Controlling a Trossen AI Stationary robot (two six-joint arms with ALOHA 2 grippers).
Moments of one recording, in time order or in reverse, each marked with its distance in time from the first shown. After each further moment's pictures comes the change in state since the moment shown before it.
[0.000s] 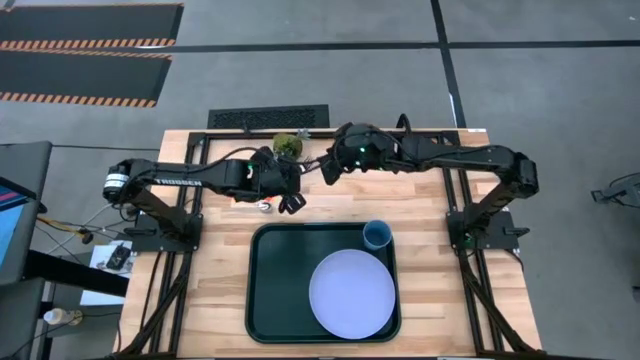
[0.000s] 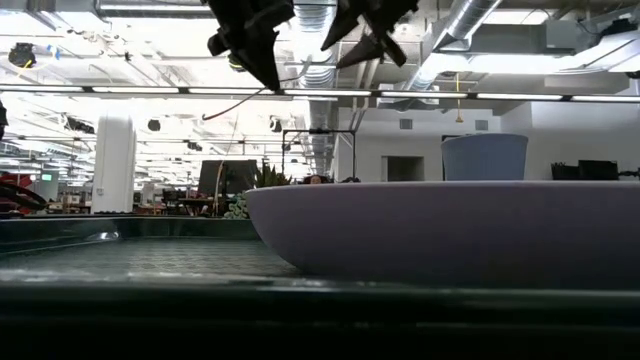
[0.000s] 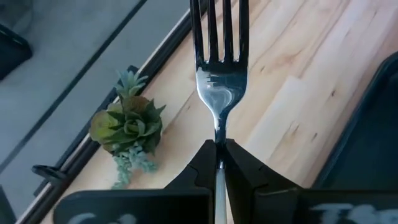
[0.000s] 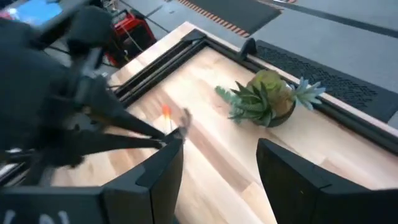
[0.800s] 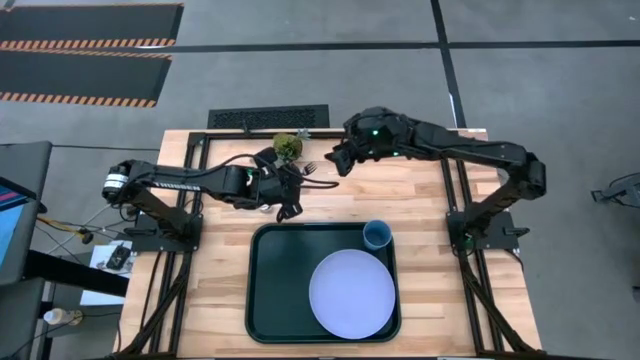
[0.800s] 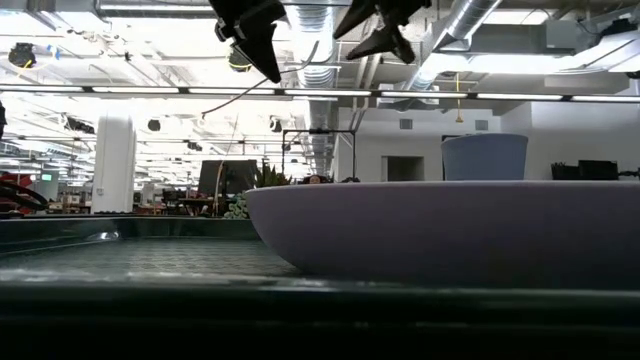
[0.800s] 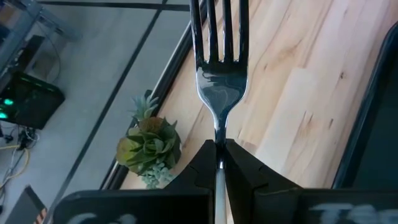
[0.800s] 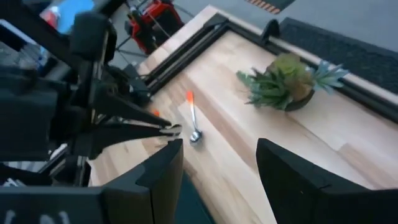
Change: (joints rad) left arm -0.048 -0.001 0.000 0.010 -0.088 0.188; right arm -0.082 -0.064 0.015 -0.073 -0.237 0.023
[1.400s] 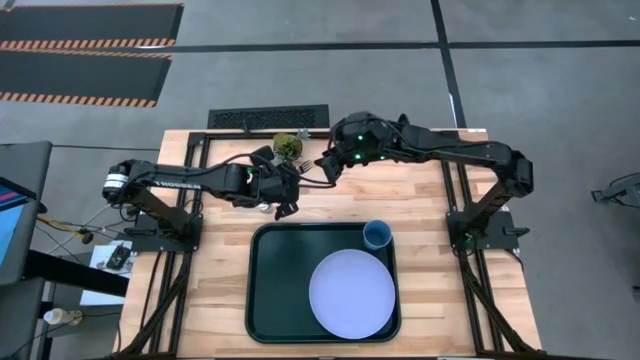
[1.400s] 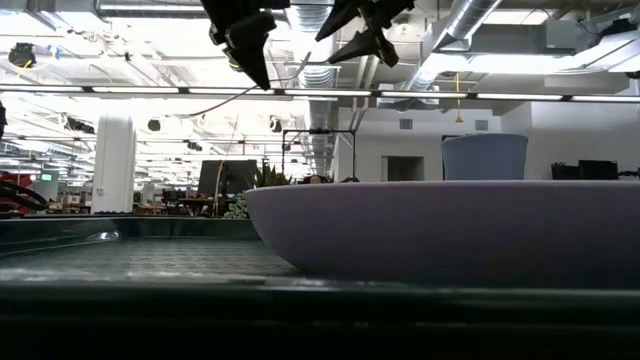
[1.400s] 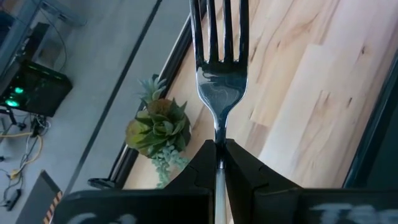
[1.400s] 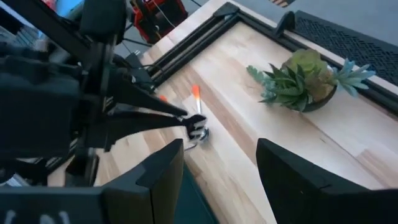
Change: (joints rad) left arm 0.018 0.000 -0.004 -0.075 -0.004 -0.011; right arm 0.039 0.098 0.075 0.001 0.004 -0.016
